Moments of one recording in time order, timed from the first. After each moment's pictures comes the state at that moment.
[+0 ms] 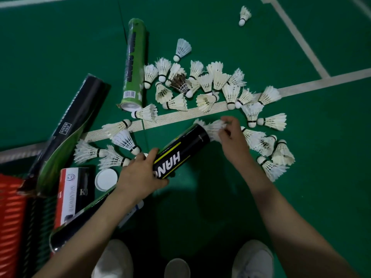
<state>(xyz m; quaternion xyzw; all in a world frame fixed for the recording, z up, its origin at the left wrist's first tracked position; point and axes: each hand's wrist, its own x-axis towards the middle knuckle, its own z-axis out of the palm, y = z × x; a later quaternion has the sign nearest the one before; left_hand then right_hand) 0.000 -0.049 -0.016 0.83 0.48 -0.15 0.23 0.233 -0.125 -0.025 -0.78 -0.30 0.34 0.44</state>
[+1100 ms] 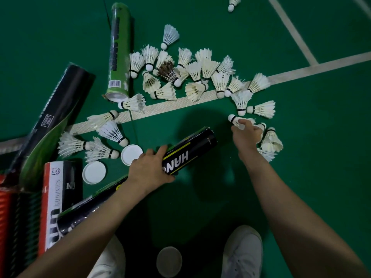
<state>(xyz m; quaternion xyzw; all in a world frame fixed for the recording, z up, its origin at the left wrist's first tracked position) 0.033 -0.075 -0.033 0.85 0.43 -0.19 0.23 0.280 -0.148 -0.072 -0.89 -0.04 0.25 0.38</state>
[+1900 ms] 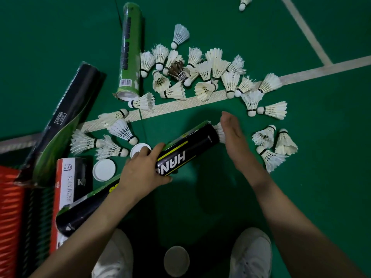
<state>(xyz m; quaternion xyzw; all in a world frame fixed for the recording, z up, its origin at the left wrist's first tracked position) -0.002 -0.068 -0.017 0.86 0.44 -0.13 0.23 0.217 -0.147 -0.017 -0.75 -0.25 0.40 0.46</state>
